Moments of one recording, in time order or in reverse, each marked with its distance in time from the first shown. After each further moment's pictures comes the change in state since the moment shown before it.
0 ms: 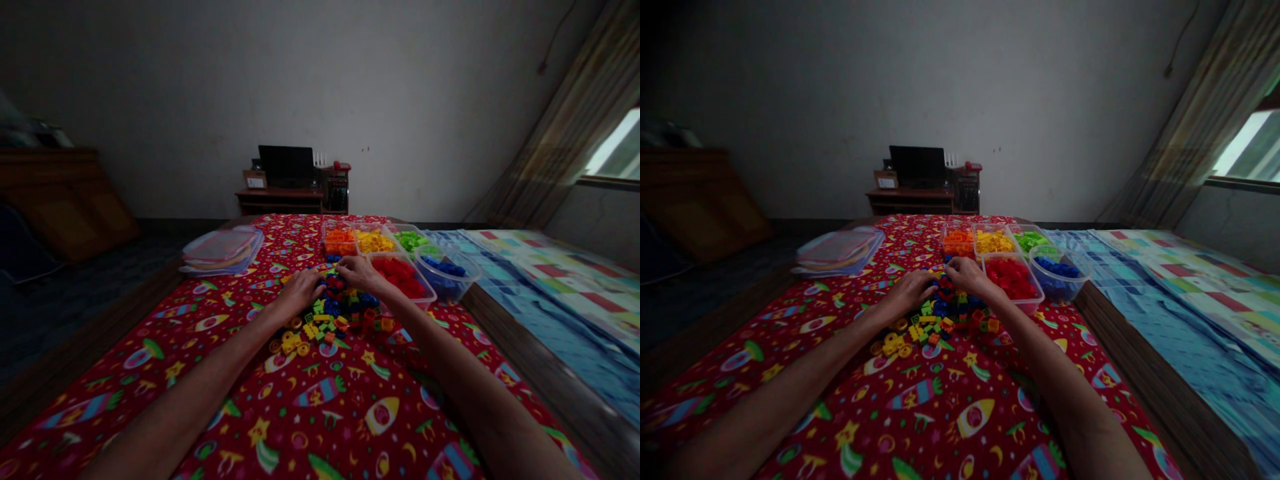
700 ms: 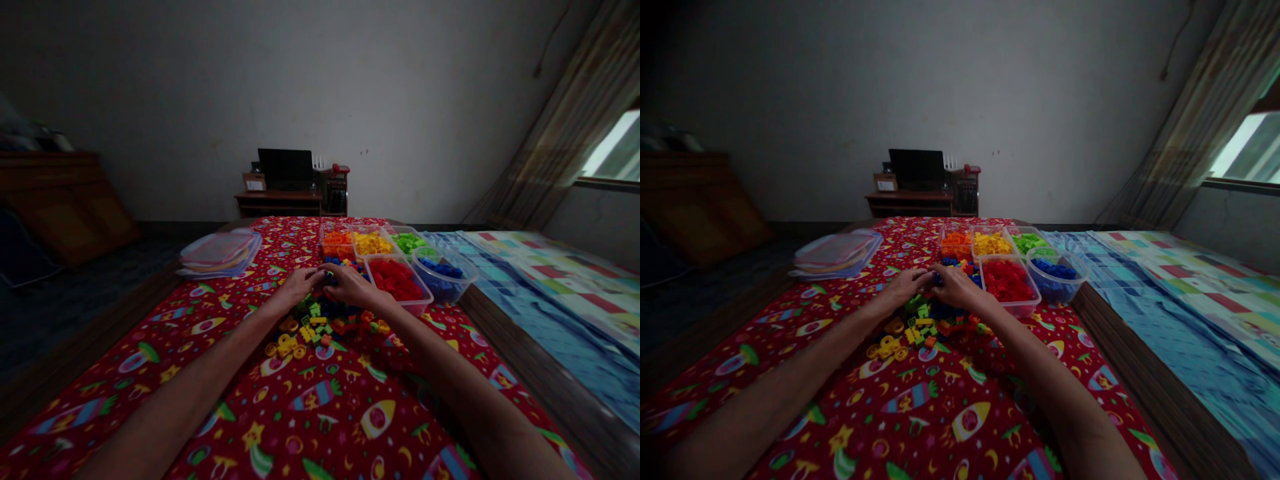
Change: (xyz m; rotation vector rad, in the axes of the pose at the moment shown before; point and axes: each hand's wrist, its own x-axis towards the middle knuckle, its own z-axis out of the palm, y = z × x) left_hand 0.020 0.009 -0.013 -0.687 -0.055 -0.377; right_hand -0.014 -0.012 0.008 -0.113 -0.076 -0.230
